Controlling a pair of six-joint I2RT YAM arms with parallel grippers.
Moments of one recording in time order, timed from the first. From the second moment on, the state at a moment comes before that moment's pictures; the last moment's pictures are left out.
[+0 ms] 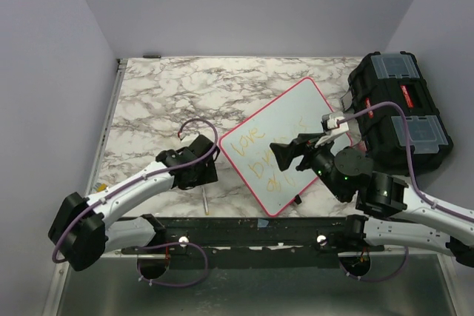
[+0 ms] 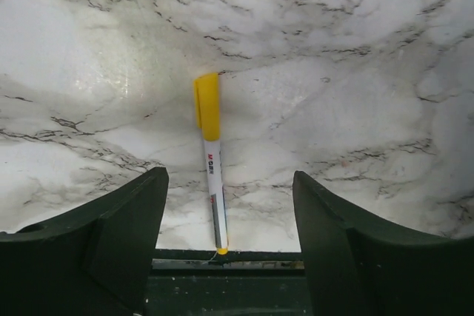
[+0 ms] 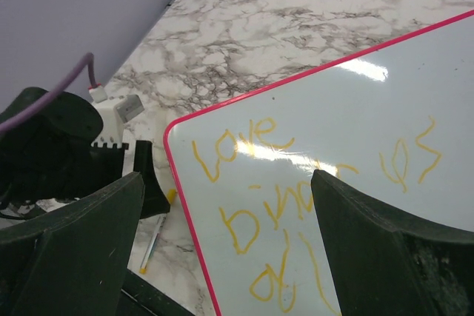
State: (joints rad) left arm -0.74 1.18 0.71 -0.73 -0.24 -0.90; right arm 1.21 0.76 0.87 -0.24 0.69 0.37
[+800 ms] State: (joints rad) left arm -0.74 0.82 1.10 -0.85 -0.43 -0.52; right arm 1.21 0.72 0.96 -0.32 0.68 0.38
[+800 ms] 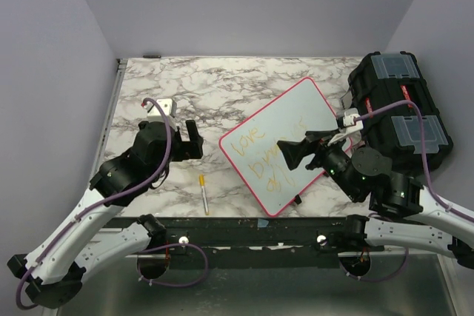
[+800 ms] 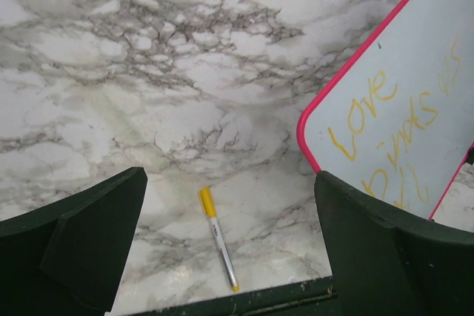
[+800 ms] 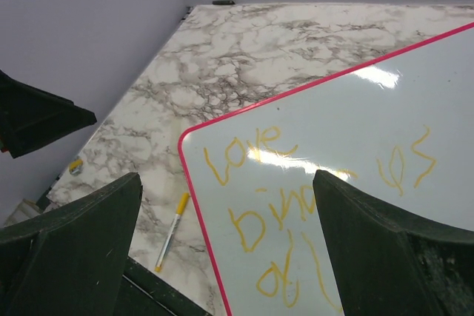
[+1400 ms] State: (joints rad) left arm -0.74 0.65 0.97 -0.71 -0.48 -0.38; right arm 1.21 0.60 0.83 -0.31 0.71 0.35
